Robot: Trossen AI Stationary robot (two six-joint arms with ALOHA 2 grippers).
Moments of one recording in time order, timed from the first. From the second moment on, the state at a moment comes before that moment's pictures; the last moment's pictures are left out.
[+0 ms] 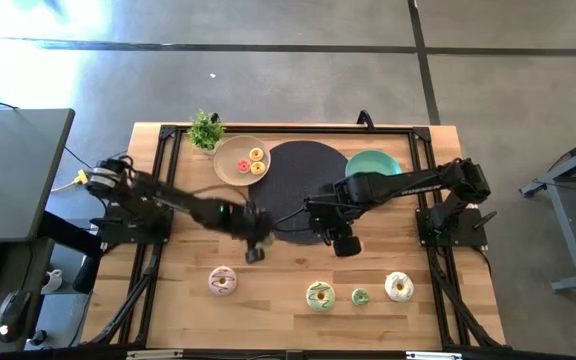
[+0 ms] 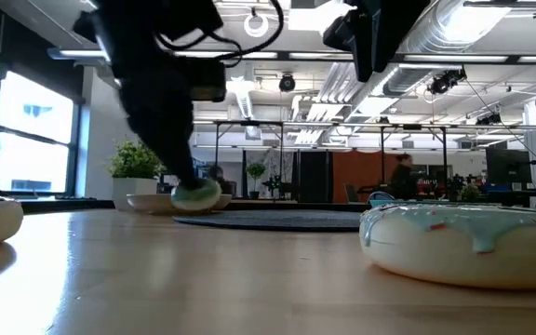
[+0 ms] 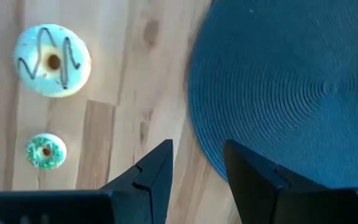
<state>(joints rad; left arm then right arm) -0.14 1.60 0.93 -0.40 -0.17 -0.36 0.14 1.76 1.65 -1.27 0.00 -0.06</state>
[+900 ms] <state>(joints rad) 0.59 1.45 0.93 -0.69 -0.13 -0.13 0.00 1.76 1.65 -1.34 0.02 -0.11</state>
